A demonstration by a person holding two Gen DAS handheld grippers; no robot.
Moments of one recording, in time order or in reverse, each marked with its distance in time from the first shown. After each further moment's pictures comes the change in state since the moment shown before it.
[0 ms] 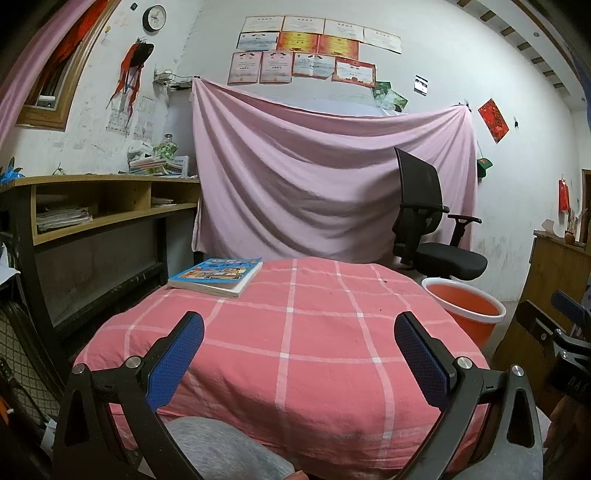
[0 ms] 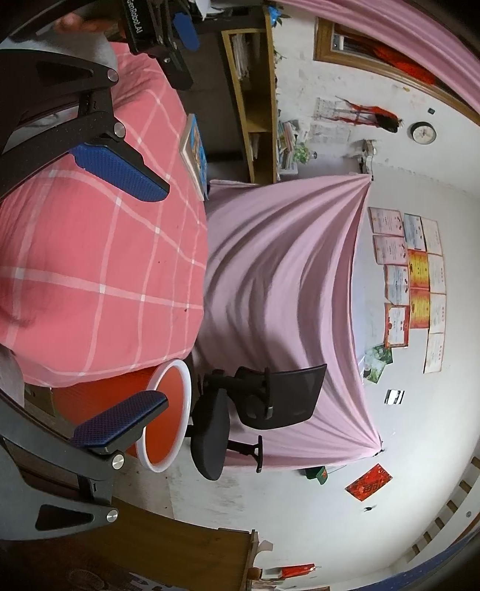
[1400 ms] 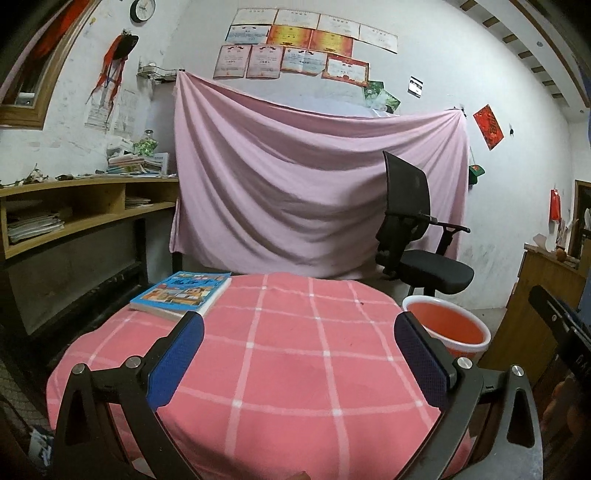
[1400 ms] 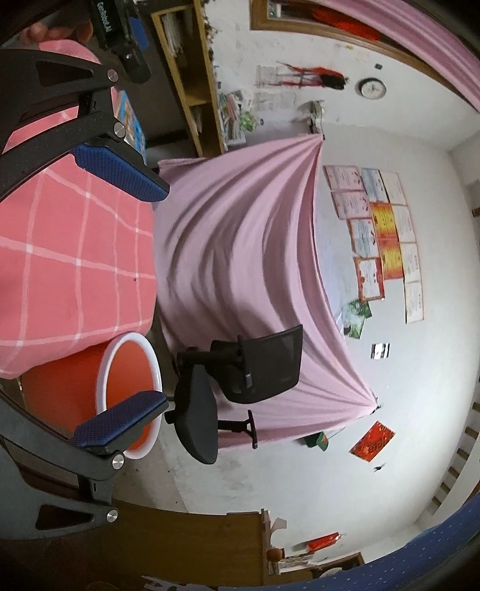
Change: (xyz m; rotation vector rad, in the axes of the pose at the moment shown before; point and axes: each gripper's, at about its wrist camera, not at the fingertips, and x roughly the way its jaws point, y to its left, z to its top) left arm 0.038 -0.028 0.061 -0.026 0.021 -0.060; right arm 0.020 -0.054 0.045 0.147 -0.113 -0.066
